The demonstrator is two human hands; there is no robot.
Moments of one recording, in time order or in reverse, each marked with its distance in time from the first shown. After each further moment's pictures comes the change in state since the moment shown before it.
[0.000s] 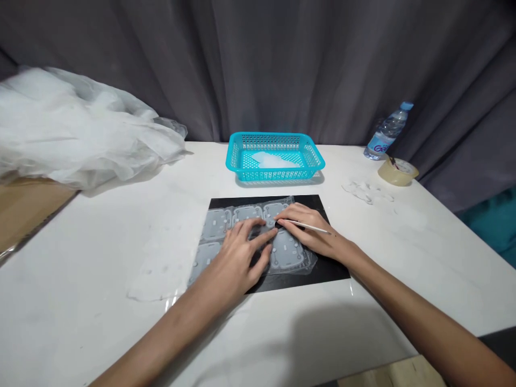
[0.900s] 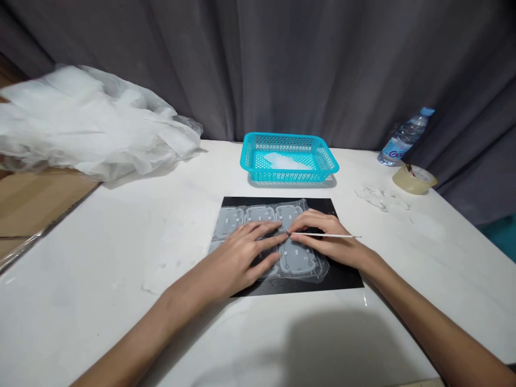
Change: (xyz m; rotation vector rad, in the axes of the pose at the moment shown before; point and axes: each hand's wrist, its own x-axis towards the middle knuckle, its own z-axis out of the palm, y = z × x) left_hand -0.001 -0.021 -0.021 0.041 -0.208 0.130; right_hand -0.005 -0.016 -0.015 0.139 -0.122 0.110
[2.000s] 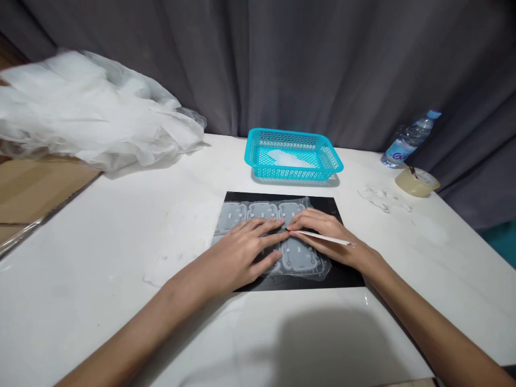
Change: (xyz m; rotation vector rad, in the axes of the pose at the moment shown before) left_hand -0.001 -0.003 0.002 -0.005 -0.034 0.004; right_hand 0.003 0.001 0.005 -0.155 -0.060 -0.123
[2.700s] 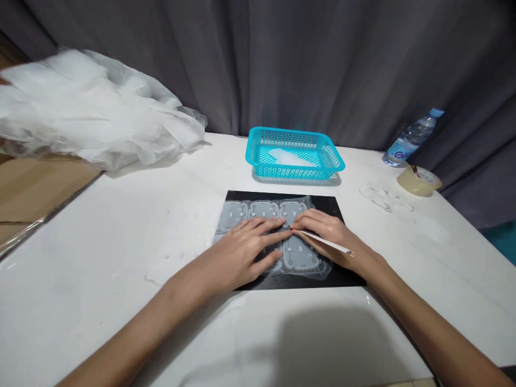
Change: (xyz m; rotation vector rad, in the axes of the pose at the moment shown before) left_hand -0.001 0.000 0.000 0.021 -0.044 -0.038; right_hand -0.005 -0.001 0.005 -0.137 0.039 -0.083
